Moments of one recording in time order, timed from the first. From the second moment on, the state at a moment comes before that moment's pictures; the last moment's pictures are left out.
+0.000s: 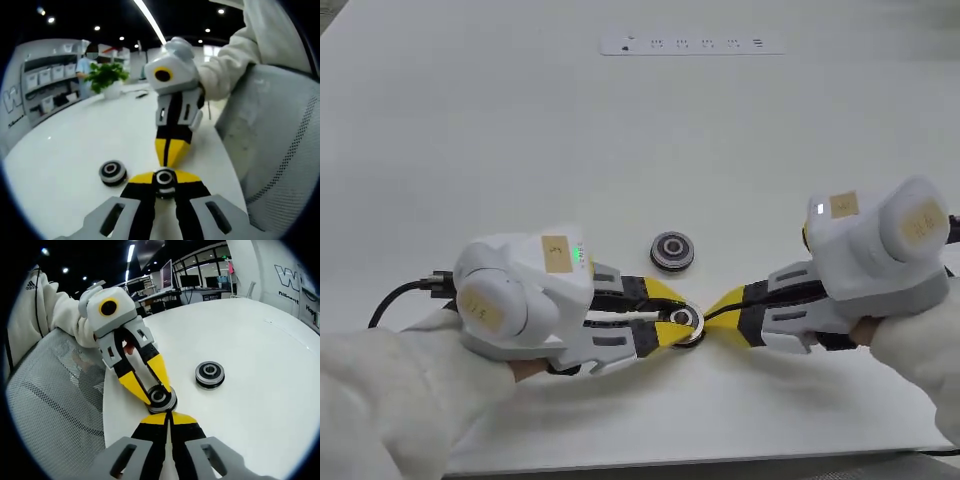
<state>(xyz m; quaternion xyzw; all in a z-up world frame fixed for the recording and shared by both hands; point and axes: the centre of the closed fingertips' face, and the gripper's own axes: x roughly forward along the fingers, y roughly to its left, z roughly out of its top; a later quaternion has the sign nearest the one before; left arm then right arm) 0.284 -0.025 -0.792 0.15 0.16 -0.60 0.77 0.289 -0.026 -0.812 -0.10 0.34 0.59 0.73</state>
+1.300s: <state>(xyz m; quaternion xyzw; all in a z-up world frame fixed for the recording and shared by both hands) 0.284 -0.022 -0.792 0.15 0.16 -0.60 0.77 0.290 -0.029 -0.807 -0.14 0.33 0.58 0.73</state>
